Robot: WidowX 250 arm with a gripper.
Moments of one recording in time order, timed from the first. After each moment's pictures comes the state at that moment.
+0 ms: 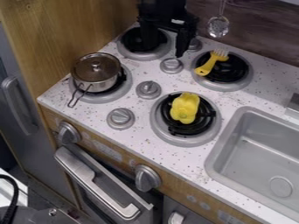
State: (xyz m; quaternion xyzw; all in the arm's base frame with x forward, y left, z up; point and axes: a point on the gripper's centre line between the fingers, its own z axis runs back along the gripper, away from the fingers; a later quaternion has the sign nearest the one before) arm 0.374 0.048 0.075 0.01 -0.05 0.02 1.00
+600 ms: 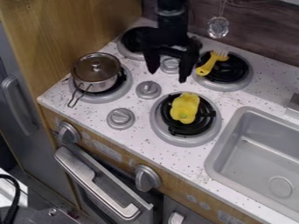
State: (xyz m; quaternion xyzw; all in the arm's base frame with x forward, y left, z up) arm 0.351 0.026 0.046 -0.02 -0.02 0.03 1.00
